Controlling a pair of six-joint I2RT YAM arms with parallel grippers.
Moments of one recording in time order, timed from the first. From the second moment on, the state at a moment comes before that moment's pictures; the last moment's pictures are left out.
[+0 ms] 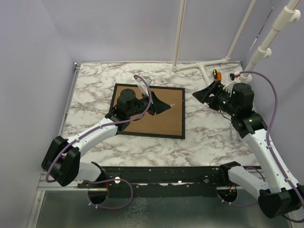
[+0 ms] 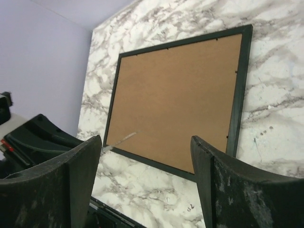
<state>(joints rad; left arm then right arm) -0.64 1.34 0.84 0.42 0.52 -0.74 0.24 0.94 1.00 -0.37 -0.22 0.69</state>
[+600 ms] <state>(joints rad) -0.58 1.54 1.01 0.15 0.36 -0.60 0.24 1.17 0.80 -0.18 -0.16 0.68</state>
